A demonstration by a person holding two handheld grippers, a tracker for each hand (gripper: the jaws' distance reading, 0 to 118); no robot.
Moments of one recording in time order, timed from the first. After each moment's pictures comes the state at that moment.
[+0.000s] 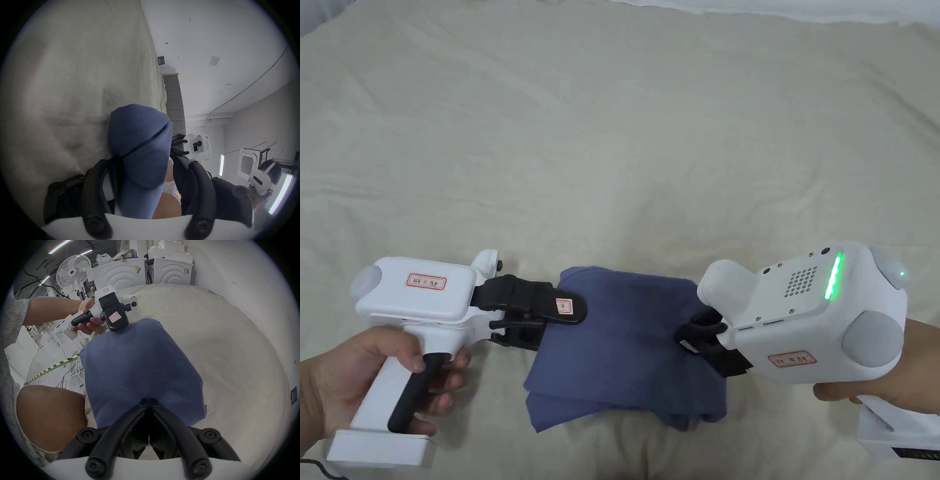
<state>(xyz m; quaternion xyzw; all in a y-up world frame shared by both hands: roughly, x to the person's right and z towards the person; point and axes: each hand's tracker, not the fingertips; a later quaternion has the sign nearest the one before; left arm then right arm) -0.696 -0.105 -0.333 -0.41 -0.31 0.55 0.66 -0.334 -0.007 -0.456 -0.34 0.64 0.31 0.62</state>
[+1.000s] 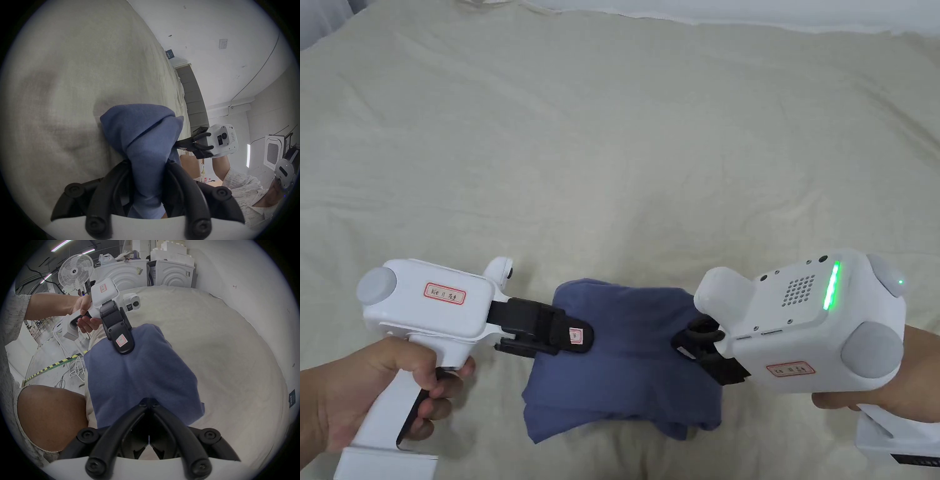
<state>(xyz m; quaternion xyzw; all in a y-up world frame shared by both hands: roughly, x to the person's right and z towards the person) -0.679 -0.074 -0.332 -0.46 -0.25 0.44 0.73 -0.332 0.001 -0.454 -0.32 0.64 0.31 0.63</state>
